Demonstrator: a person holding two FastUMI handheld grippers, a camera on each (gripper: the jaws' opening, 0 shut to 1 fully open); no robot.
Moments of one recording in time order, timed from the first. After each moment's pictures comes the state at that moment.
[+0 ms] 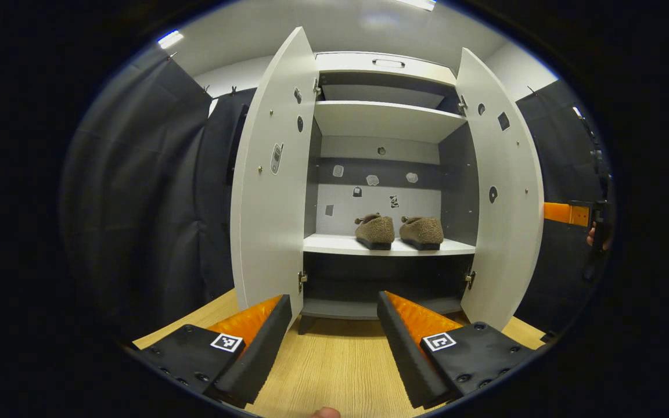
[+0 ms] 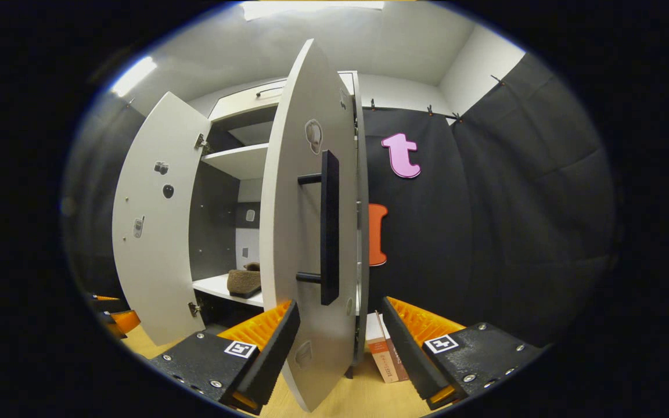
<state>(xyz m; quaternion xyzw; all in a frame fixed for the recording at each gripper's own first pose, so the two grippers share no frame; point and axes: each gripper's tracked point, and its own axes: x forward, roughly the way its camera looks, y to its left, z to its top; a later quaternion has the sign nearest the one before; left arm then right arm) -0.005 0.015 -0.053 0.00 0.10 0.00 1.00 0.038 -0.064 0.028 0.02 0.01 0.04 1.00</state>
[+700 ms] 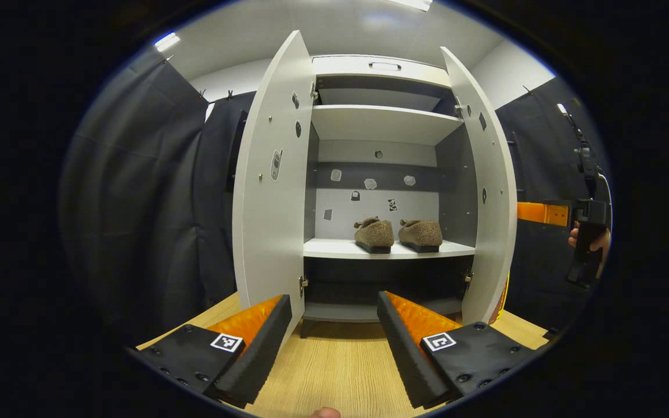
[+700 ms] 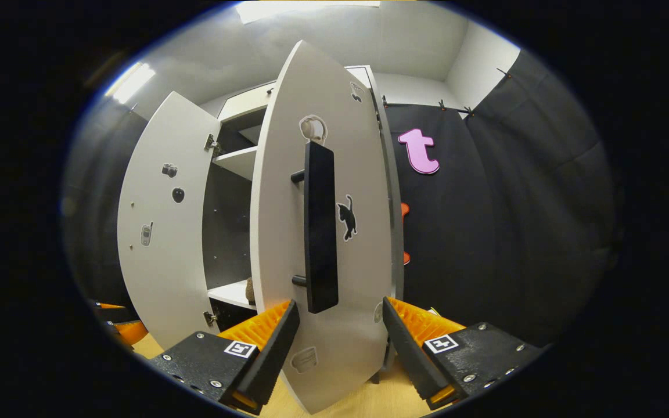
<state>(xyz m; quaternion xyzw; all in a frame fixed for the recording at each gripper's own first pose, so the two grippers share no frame) -0.002 0.020 -0.048 0.01 0.09 -0.01 1.00 0.070 -0.020 0.021 0.04 0.00 0.07 1.00</state>
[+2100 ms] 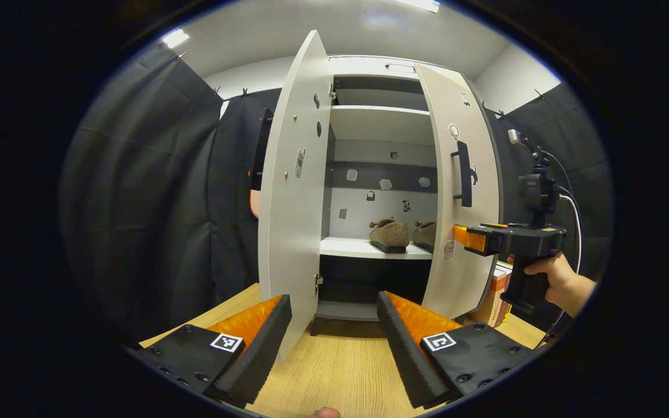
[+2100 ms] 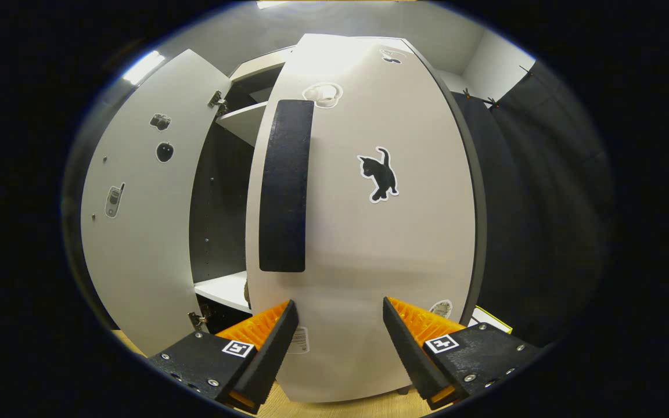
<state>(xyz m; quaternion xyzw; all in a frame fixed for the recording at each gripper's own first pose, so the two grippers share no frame) -0.012 0.047 -0.048 0.00 0.09 0.02 1.00 0.178 0.062 -0.033 0.01 0.03 0.08 1.00</state>
